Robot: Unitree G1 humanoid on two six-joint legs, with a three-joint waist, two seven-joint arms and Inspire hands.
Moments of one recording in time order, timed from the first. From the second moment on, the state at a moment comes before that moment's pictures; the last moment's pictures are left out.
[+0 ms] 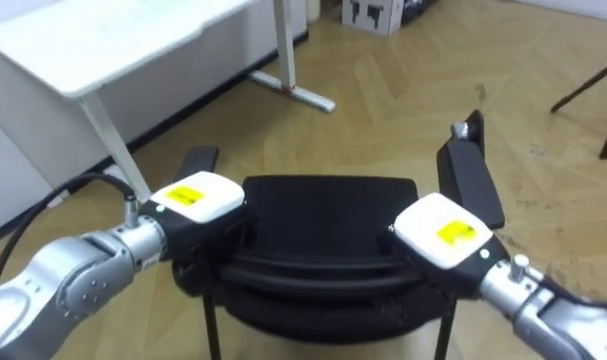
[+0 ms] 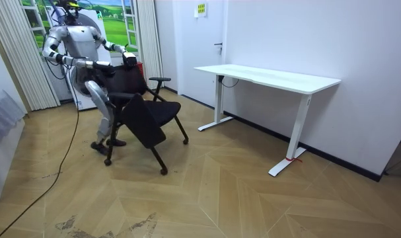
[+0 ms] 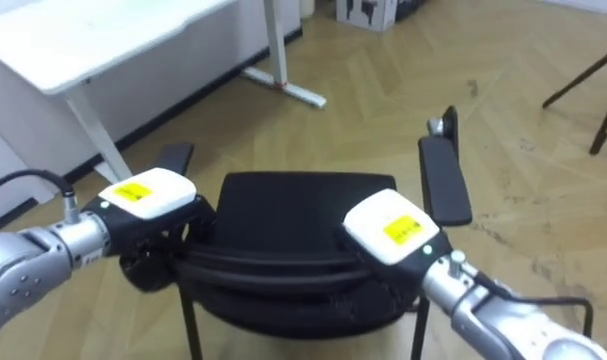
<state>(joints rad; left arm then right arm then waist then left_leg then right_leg) -0.09 0.81 -0.39 -0.08 0.65 -0.21 -0.33 0.08 -0.79 0.40 0.02 -0.95 -0.33 -0.11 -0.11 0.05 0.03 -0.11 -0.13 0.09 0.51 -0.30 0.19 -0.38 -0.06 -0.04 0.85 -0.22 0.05</state>
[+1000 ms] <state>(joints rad) -0.09 0.76 -0.37 -0.08 0.73 -0.21 -0.27 0.09 -0.79 0.38 -0.02 -0.97 -0.27 -0.11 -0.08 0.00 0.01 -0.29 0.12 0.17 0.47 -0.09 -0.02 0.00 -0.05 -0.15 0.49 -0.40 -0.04</state>
